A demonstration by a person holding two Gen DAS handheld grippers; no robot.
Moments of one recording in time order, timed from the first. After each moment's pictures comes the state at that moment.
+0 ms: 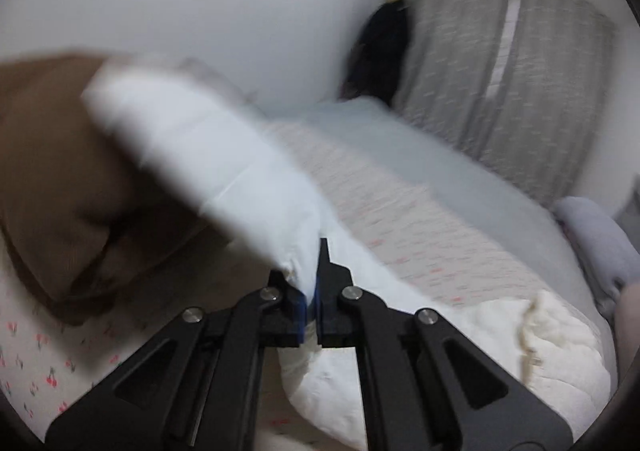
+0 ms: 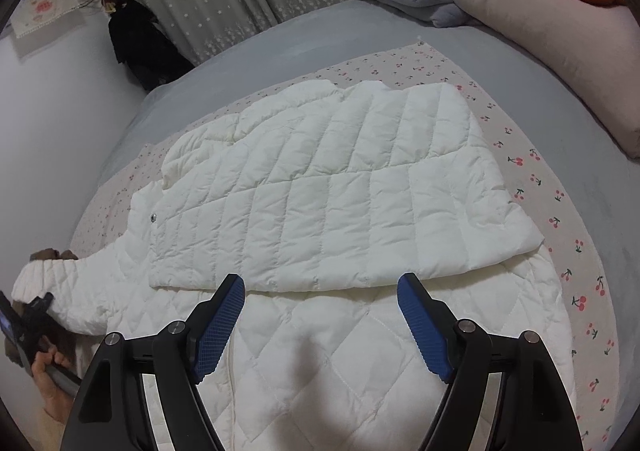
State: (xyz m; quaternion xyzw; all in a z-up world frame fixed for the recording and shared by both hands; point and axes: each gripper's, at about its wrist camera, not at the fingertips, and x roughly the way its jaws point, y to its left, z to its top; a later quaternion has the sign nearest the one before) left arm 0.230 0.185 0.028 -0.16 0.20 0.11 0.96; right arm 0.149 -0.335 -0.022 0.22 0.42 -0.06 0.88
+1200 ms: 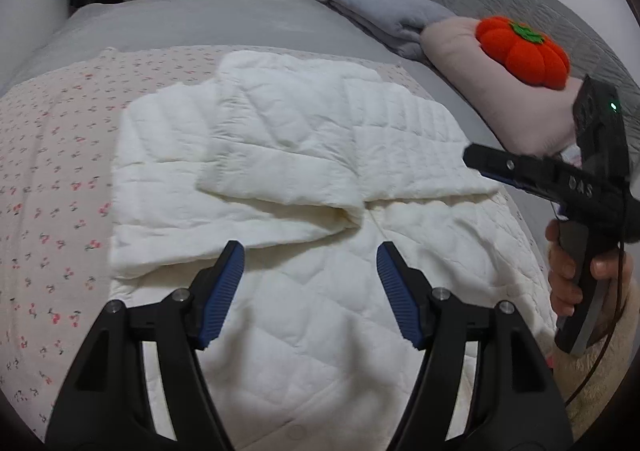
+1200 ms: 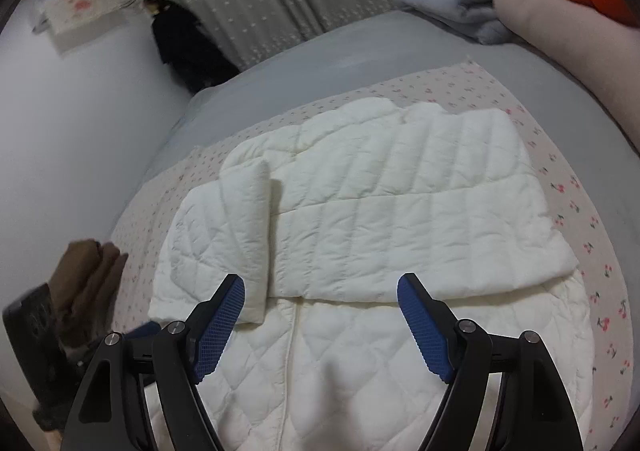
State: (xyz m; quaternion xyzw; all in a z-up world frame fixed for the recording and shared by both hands) left arm 0.191 -0.043 -0.015 0.02 0.43 -0.28 0.86; right arm 0.152 -0.299 0.005 0.20 0.39 0.02 0.90
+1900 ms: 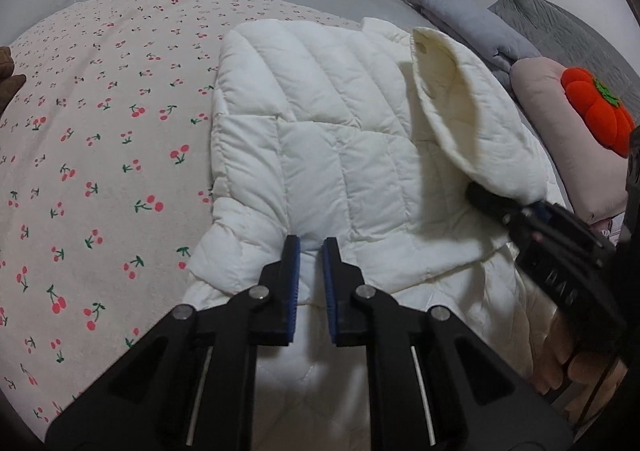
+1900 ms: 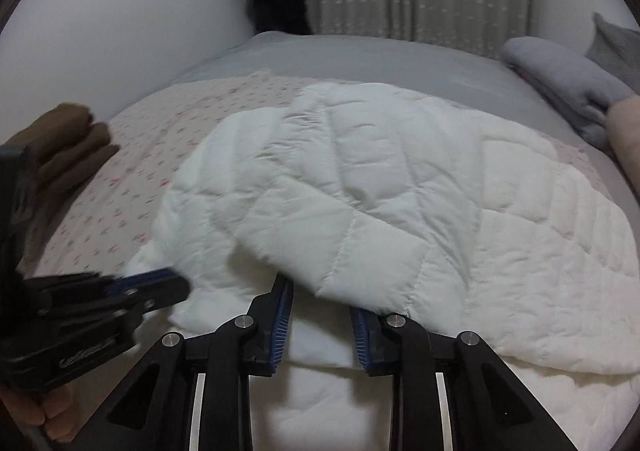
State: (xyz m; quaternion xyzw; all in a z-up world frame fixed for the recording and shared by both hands) left arm 0.251 0.011 -0.085 -0.05 0.47 -0.18 0.86; right arm 0.230 -0.142 -0.060 0.00 0.39 0.05 0.92
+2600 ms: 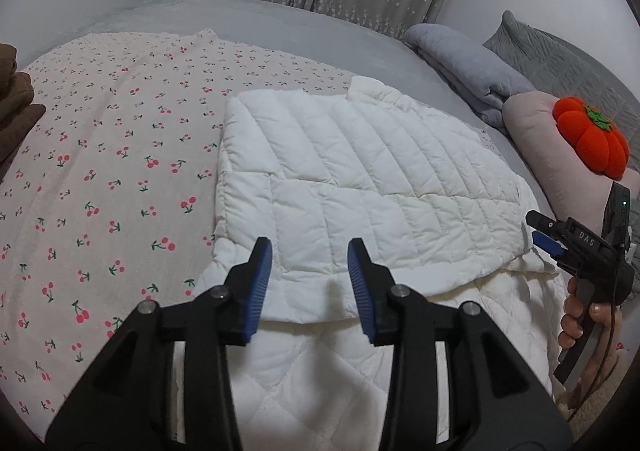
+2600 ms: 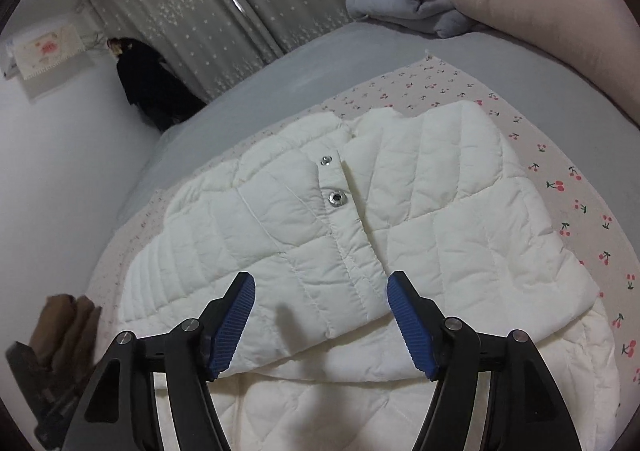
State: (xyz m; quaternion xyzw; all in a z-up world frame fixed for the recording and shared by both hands) left arm 0.237 0.012 -0.050 -0.07 0.41 -0.16 0.90; right arm 0.211 -0.351 -0.060 0.25 0.36 -0.05 0.90
